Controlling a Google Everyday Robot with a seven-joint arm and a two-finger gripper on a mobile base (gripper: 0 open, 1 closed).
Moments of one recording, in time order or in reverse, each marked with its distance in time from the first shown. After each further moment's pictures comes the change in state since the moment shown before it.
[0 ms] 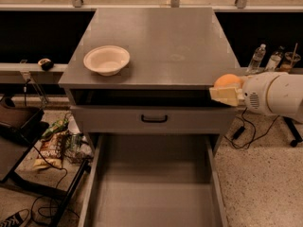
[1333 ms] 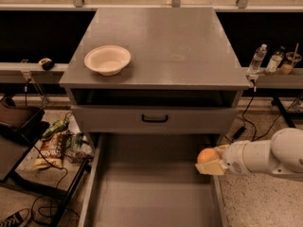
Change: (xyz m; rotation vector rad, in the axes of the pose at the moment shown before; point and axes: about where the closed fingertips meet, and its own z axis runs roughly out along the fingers) arm 0.228 0.074 0.069 -0.400 0.291 -0.069
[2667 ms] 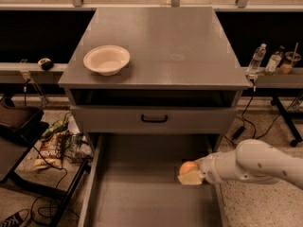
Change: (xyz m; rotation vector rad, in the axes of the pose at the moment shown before) arm 0.036 0.017 0.091 -0.074 0.073 0.036
